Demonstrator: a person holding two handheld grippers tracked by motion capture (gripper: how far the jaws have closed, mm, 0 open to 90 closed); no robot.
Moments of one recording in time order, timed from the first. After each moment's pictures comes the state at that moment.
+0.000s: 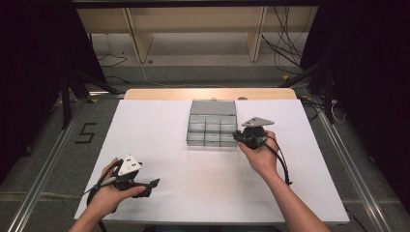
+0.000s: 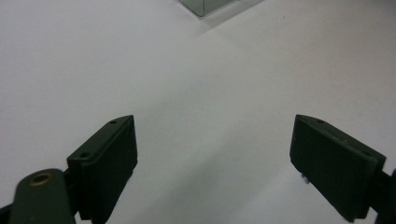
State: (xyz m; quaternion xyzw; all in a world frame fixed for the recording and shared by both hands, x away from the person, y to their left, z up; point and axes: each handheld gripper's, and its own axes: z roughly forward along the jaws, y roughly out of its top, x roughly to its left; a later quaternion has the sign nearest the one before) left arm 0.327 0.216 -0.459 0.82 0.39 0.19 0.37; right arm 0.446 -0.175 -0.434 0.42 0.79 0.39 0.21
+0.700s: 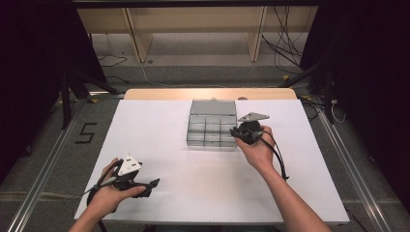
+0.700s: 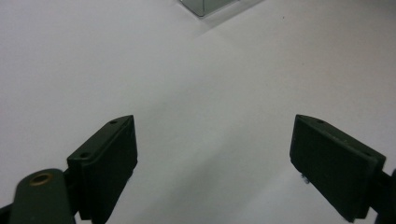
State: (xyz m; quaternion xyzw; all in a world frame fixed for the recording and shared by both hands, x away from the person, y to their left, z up) left arm 0.327 0.216 -0.459 0.82 0.39 0.19 0.37; right arm 0.459 -0.166 -0.429 0.42 0.80 0.38 0.21
